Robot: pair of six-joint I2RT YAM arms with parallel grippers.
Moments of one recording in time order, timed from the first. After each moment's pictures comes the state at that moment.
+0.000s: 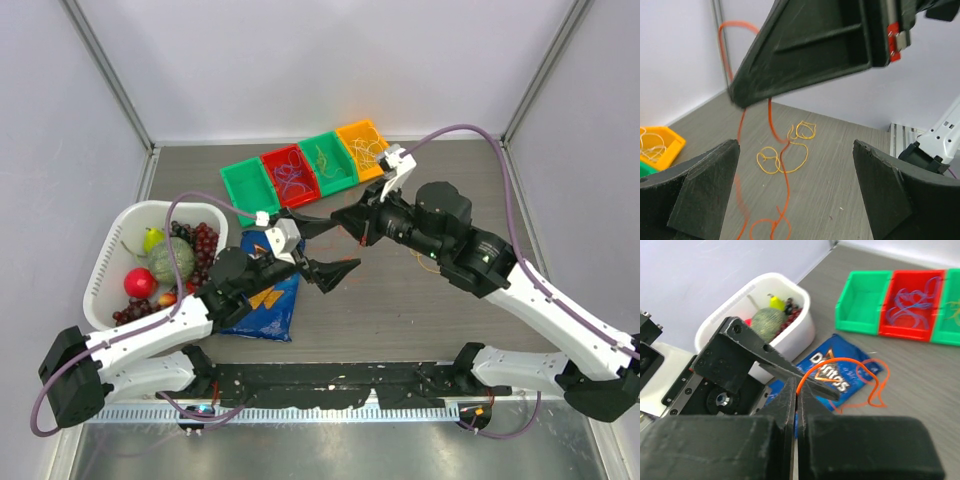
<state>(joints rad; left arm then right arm) -0.93 1.03 0.64 0.68 0.20 -0.12 0.88 1.06 1.27 -0.34 0.02 0.34</state>
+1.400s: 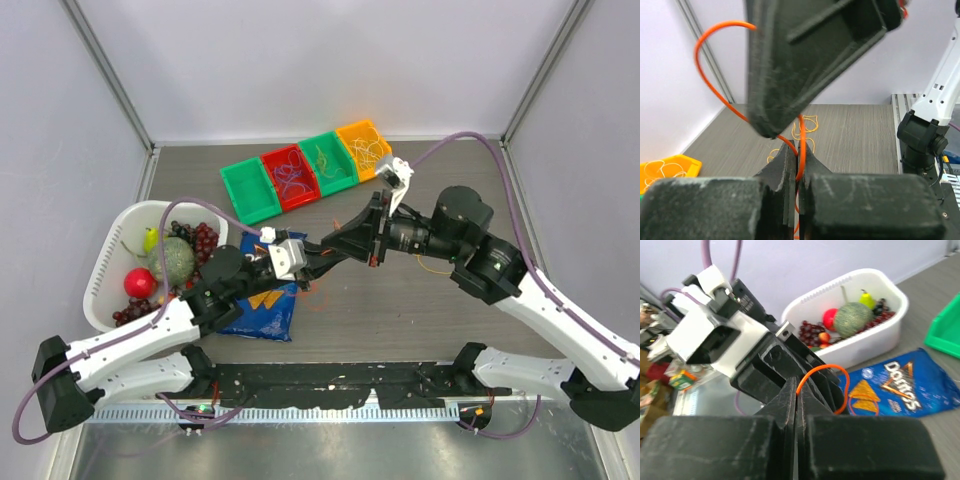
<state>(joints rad) -0.98 0.94 0.71 0.49 0.32 0.15 0.85 1.04 1.26 -0.22 -0.50 0.42</state>
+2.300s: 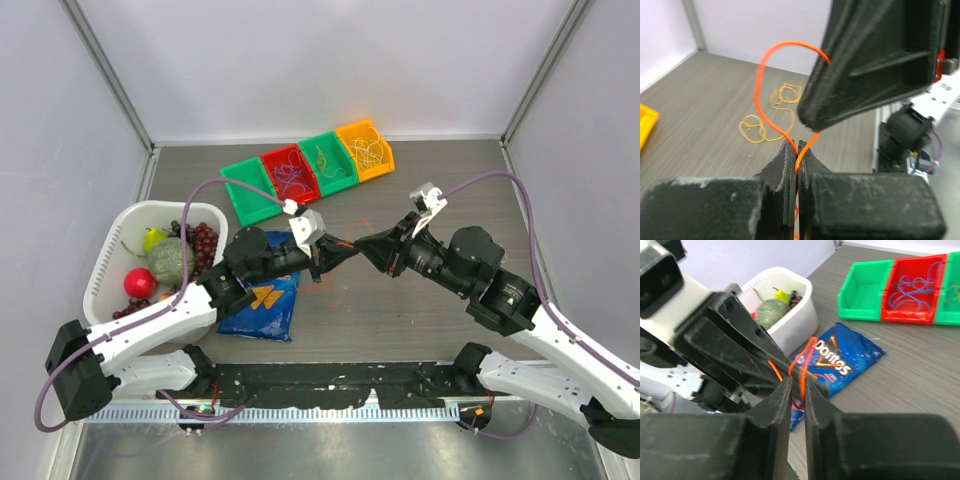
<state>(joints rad) -0.91 1.10 0.79 0.39 0.38 -0.07 0.86 0.77 0.93 -0.20 -0.06 0.42</state>
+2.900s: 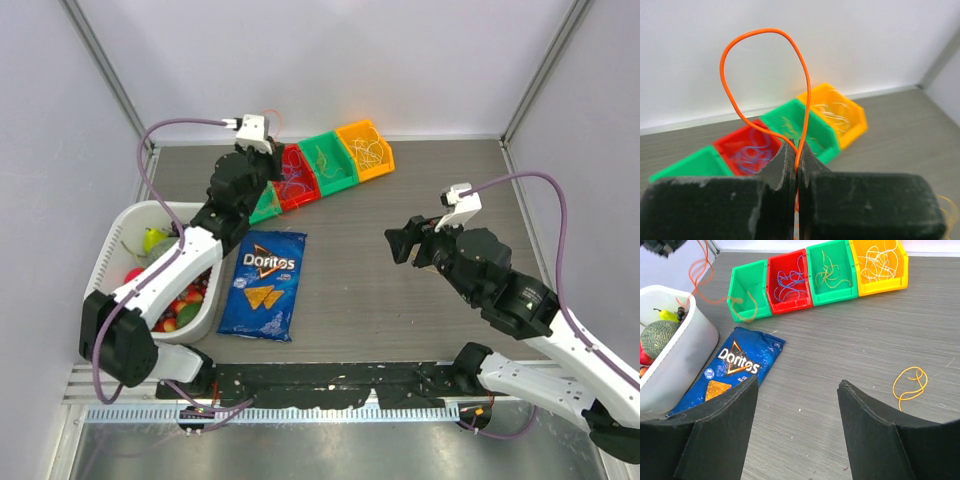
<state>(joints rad) -0.55 1.35 1.11 0.29 -0.17 -0.12 0.85 0.74 1.00 -0.49 0.41 0.37</state>
